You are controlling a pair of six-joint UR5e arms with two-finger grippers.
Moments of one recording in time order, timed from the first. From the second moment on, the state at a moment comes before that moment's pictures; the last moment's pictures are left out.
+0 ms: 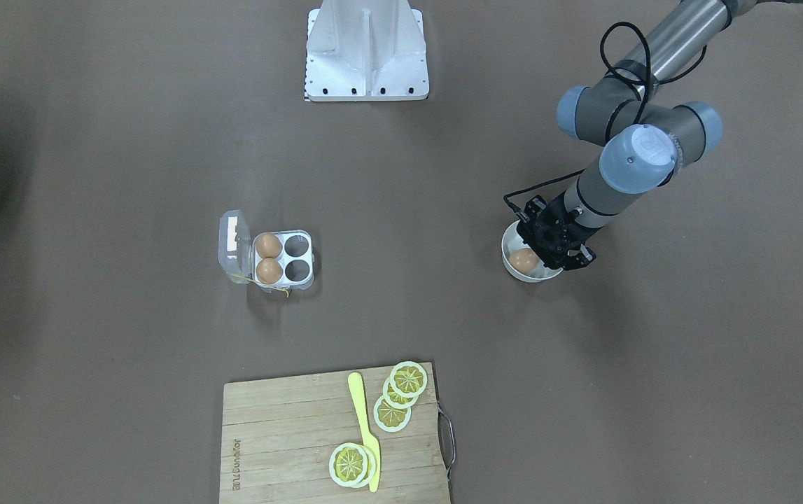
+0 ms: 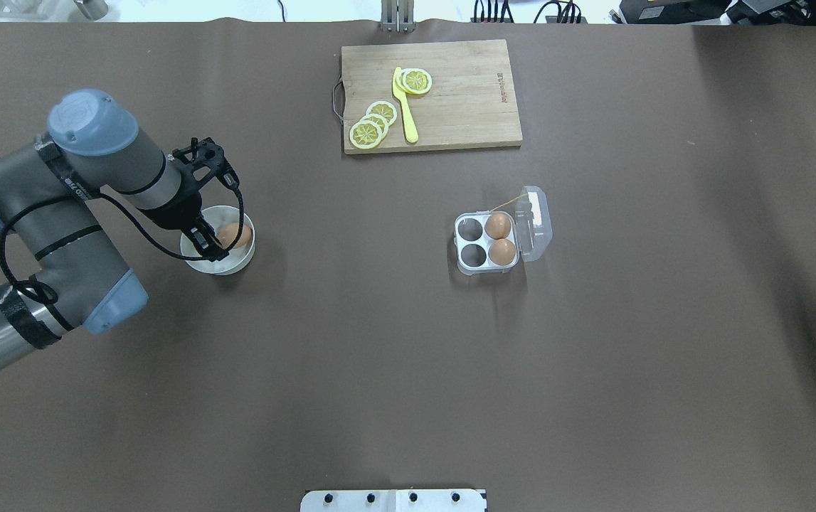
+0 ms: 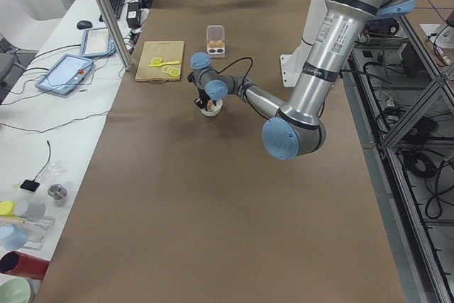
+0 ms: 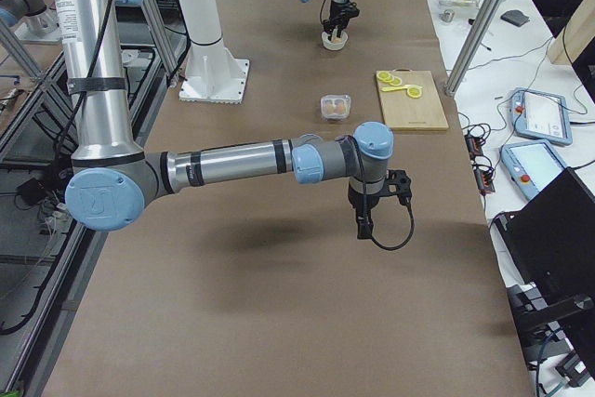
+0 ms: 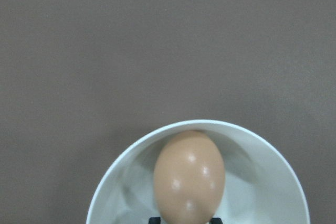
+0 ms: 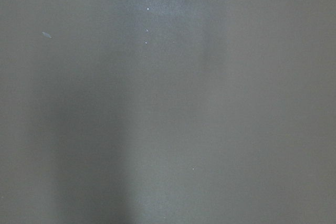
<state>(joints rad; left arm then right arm) -0.77 -2.00 -1.54 -1.89 -2.18 -0.08 1.41 -1.48 1.65 -1.54 2.24 0.17</state>
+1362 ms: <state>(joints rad) -0.77 -2.04 -1.52 -1.89 -2.18 -0.08 1.41 -1.48 1.65 -1.54 2.24 0.17</state>
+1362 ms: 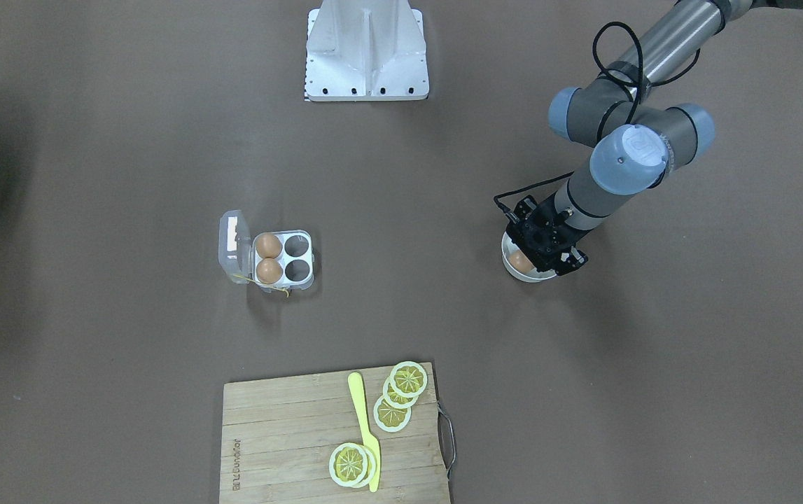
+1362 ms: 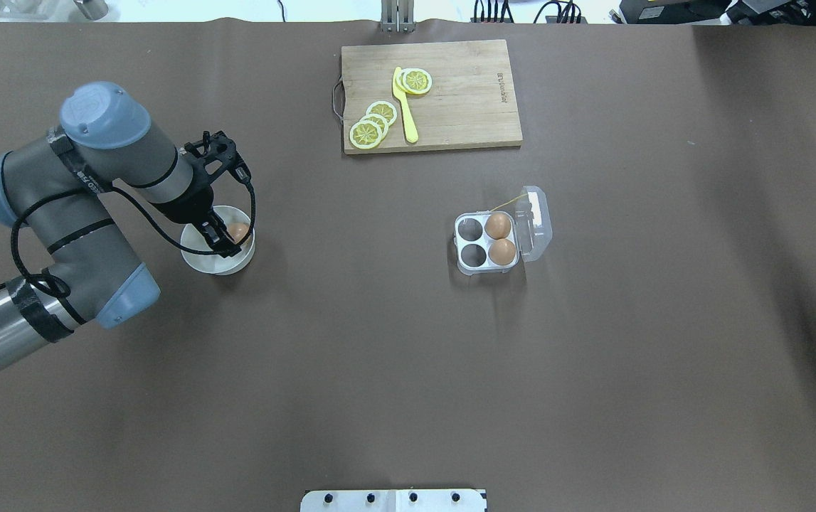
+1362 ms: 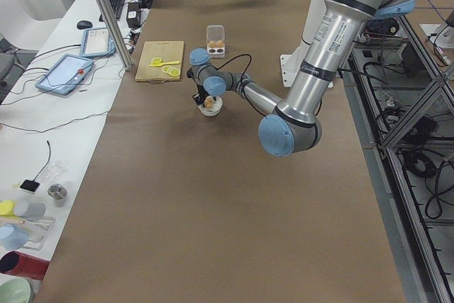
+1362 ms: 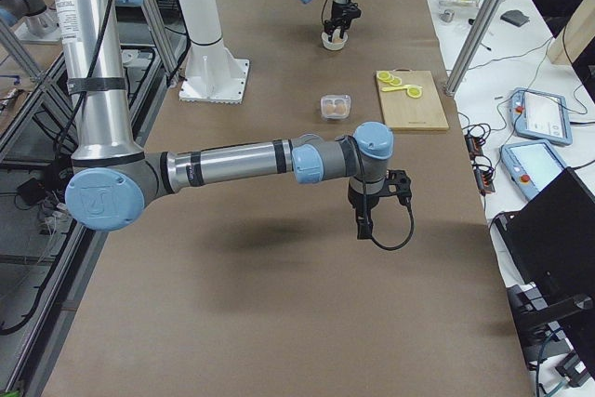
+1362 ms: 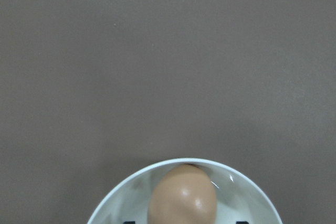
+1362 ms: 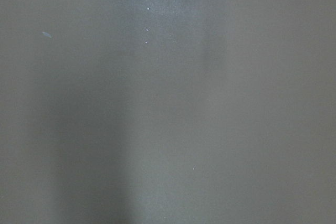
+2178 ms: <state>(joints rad) -0.77 -2.06 -1.49 -1.89 -2.18 -0.08 1.41 -1.48 1.65 -1.54 2.24 0.17</state>
